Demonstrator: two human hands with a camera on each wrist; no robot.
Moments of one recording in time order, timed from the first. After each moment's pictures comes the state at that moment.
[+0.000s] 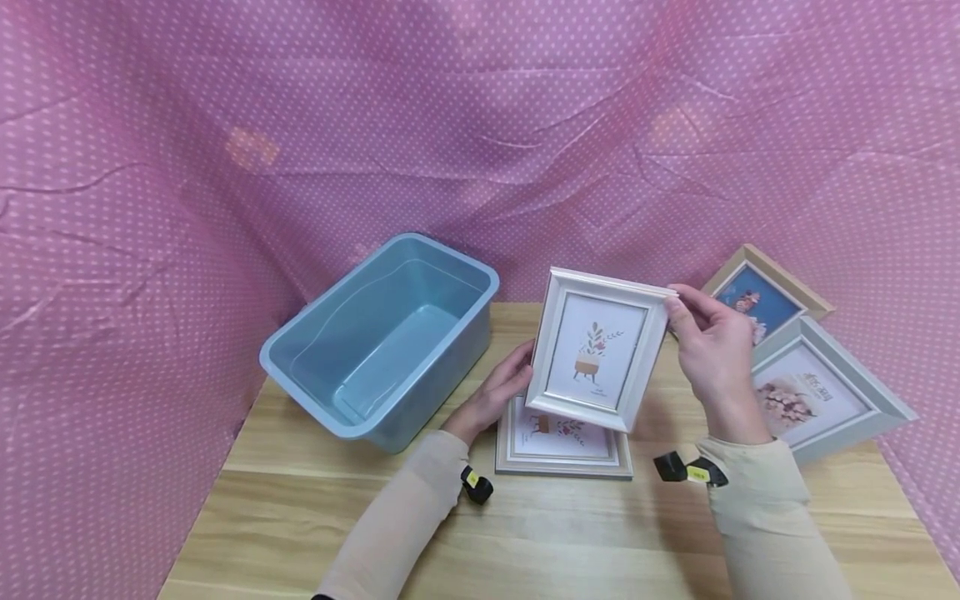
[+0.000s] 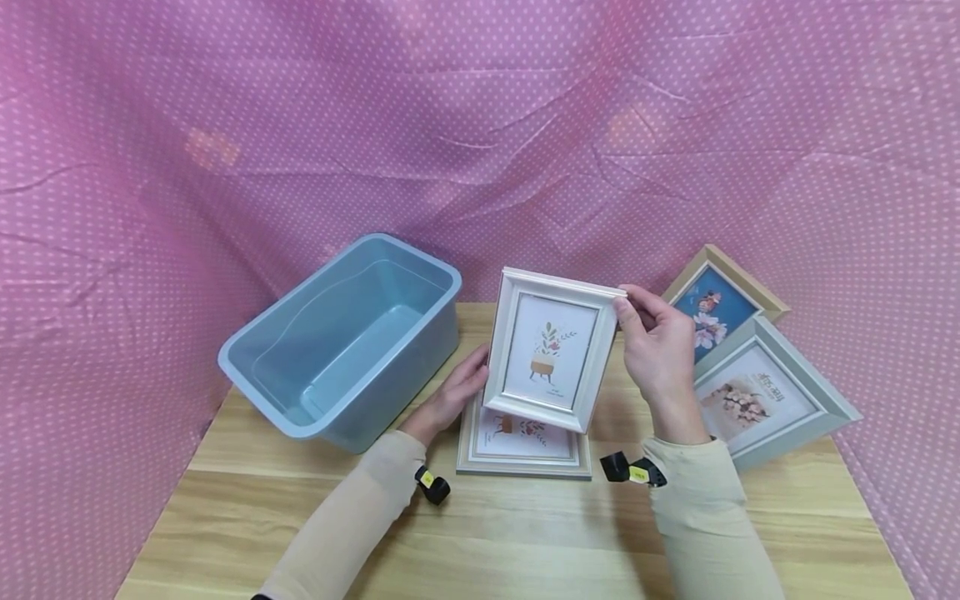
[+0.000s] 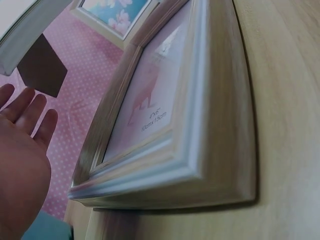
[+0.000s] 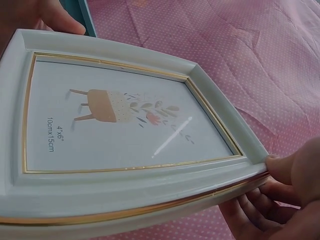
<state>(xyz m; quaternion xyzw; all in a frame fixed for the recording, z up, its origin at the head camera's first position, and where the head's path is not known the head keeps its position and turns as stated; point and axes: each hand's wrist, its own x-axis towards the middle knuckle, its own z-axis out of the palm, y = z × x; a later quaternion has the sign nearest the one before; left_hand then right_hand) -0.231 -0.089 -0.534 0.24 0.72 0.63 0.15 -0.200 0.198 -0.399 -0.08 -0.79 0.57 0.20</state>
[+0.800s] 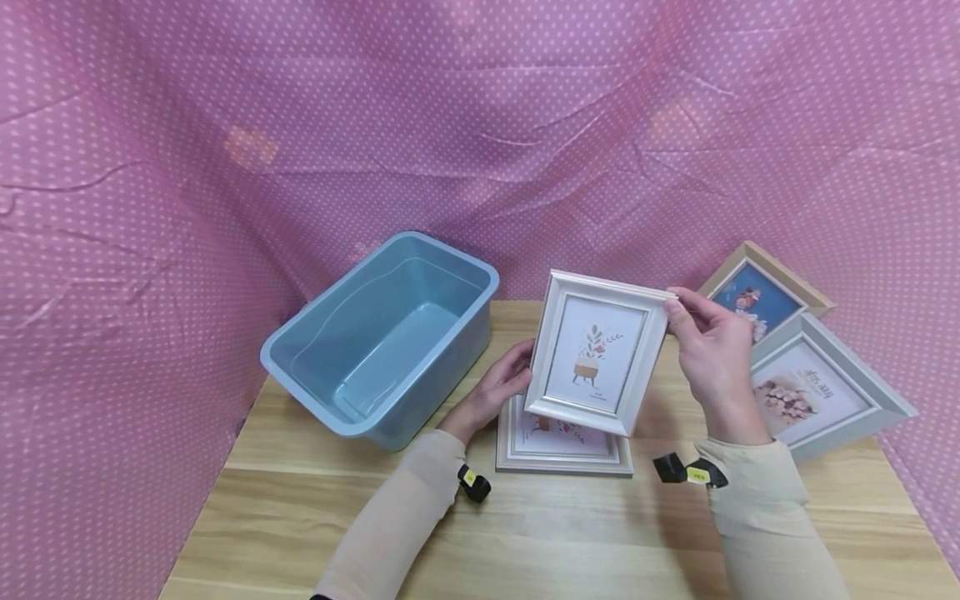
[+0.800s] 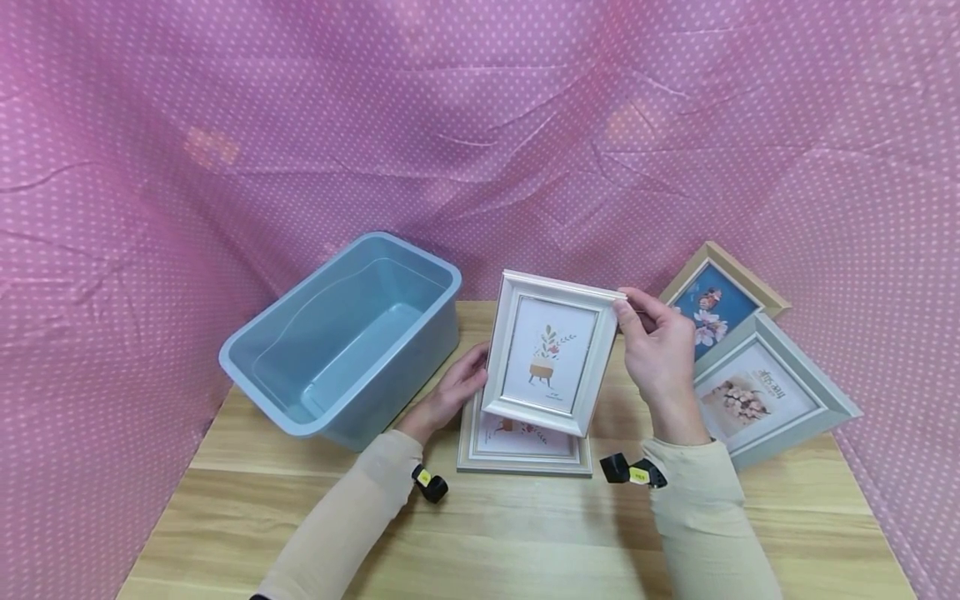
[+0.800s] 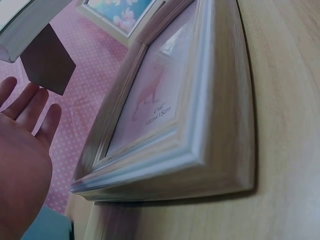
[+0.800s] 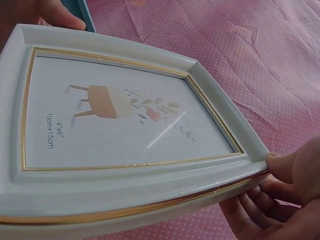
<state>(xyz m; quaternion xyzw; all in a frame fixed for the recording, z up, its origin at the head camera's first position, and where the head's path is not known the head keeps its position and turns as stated) -0.230 -0.097 -0.532 0.24 0.71 0.65 0.17 -0.197 0.198 -0.403 -0.07 -0.76 0.62 0.19</state>
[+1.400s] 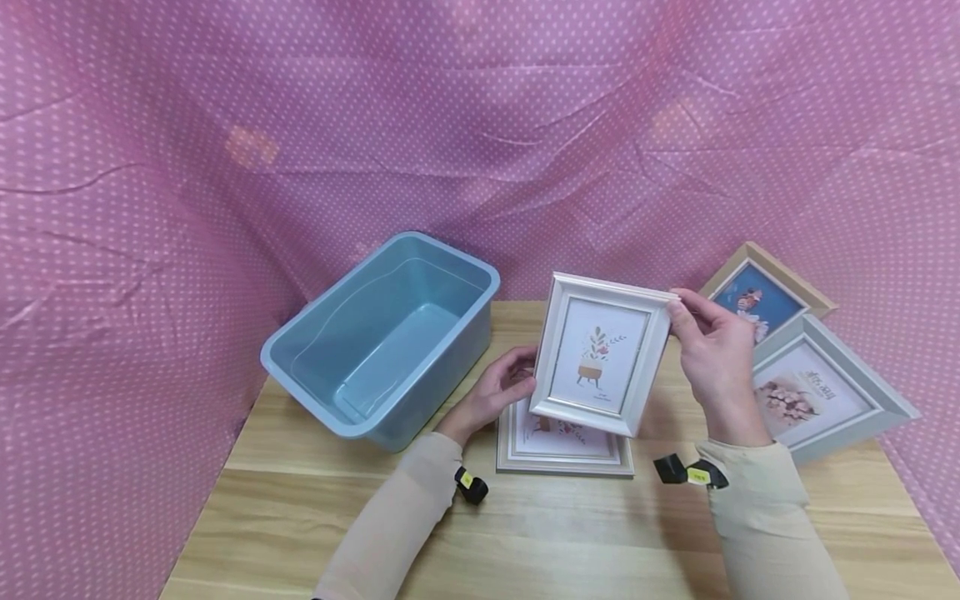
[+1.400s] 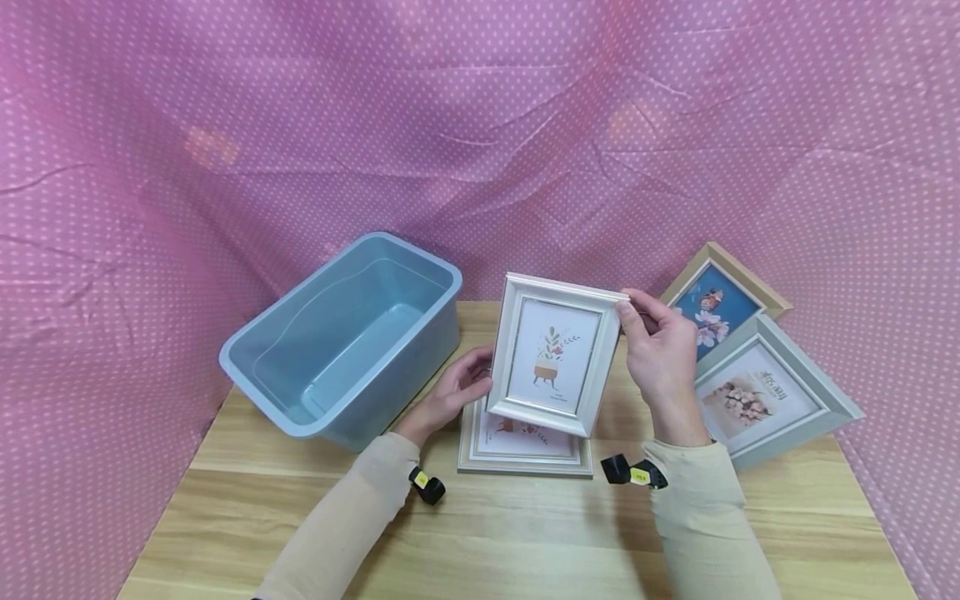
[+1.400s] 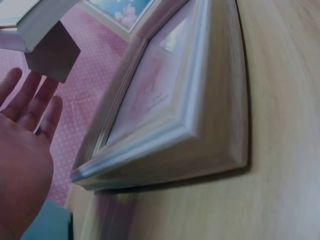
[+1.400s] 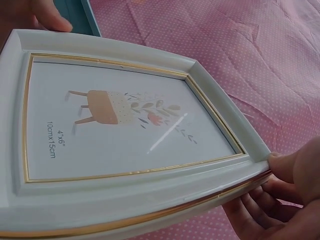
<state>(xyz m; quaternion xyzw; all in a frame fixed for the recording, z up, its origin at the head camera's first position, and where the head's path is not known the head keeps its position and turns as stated) -0.230 -0.101 -0.538 0.27 0.71 0.64 0.13 -0.201 0.199 -0.410 -0.08 -0.73 0.65 0.20</state>
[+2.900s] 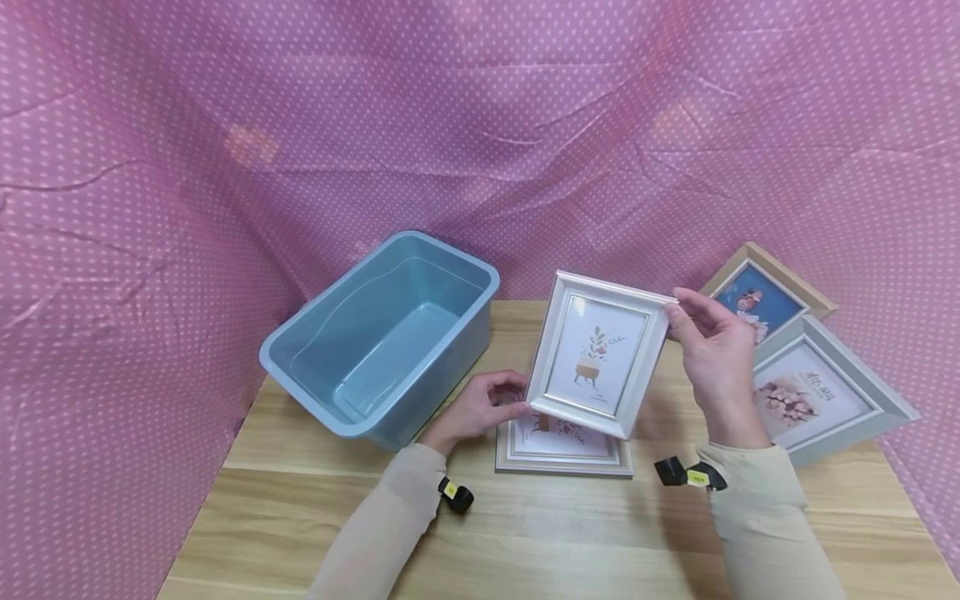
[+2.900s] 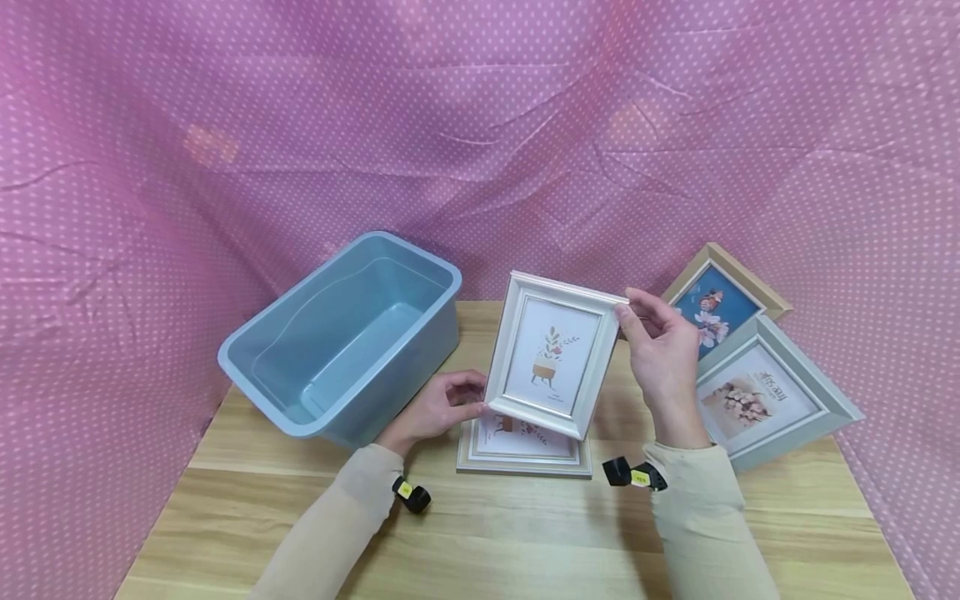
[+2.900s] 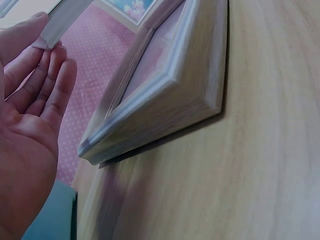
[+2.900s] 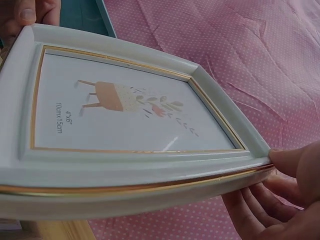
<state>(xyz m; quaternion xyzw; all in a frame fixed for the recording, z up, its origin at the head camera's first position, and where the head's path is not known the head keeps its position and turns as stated) -0.214 -0.121 -0.537 0.25 0.76 0.58 0.14 -0.201 0.207 -0.418 -0.09 -0.75 0.63 0.19</state>
